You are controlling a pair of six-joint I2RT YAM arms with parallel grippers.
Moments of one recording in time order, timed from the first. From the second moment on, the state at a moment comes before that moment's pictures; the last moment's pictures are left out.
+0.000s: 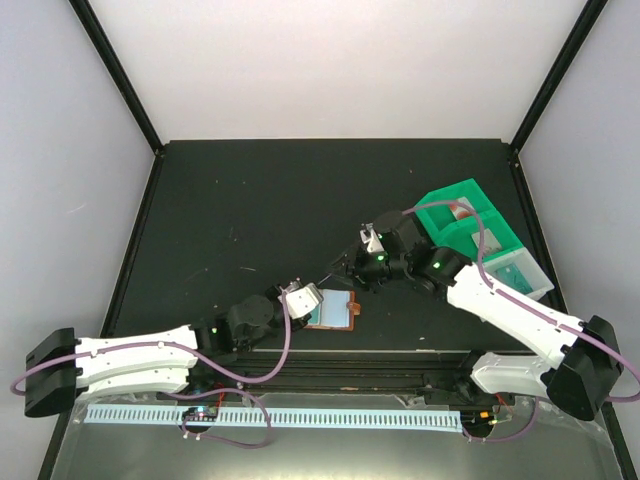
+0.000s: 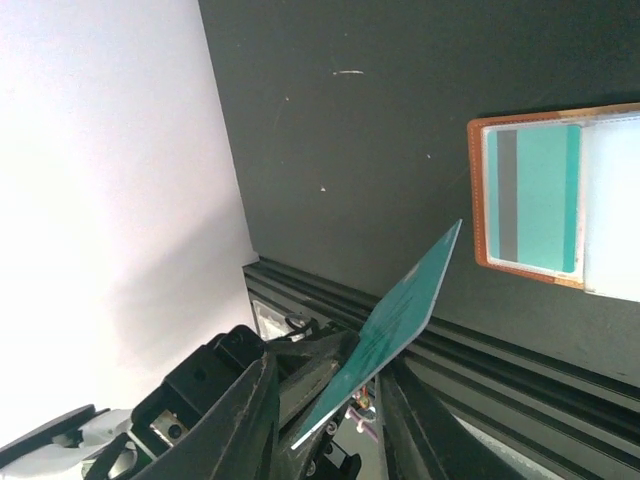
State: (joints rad) left arm -1.19 0.85 0.34 0.26 -0.41 0.26; right arm 0.81 1.20 0.95 -0.42 -0.43 1.27
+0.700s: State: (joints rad) left arm -1.21 0.87 0.36 0.26 -0.52 0.15; right arm 0.80 1.17 0.85 -0.38 -0.36 1.24
